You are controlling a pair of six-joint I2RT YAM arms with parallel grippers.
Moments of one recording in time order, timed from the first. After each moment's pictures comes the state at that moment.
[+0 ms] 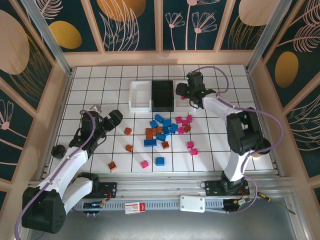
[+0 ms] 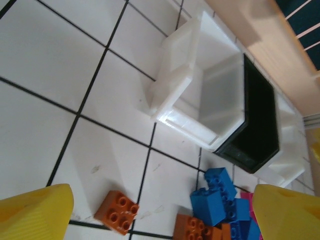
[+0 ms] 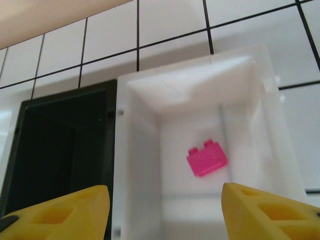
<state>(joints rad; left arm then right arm) -0.21 0.94 0.49 -0.12 0.13 -0.83 0.41 1.78 1.24 -0.15 0.06 0.50</state>
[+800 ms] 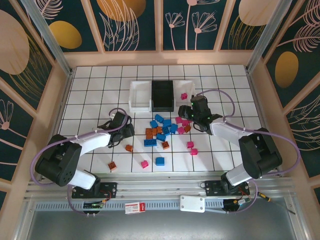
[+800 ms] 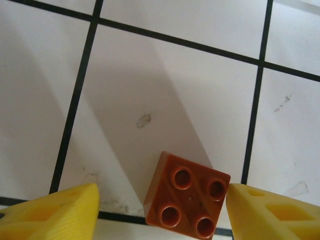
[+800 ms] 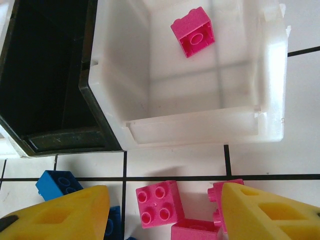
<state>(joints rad) -0.49 1.48 0.62 -0.19 -0.22 -0.68 0.49 1.49 0.78 0.00 0.04 0.57</state>
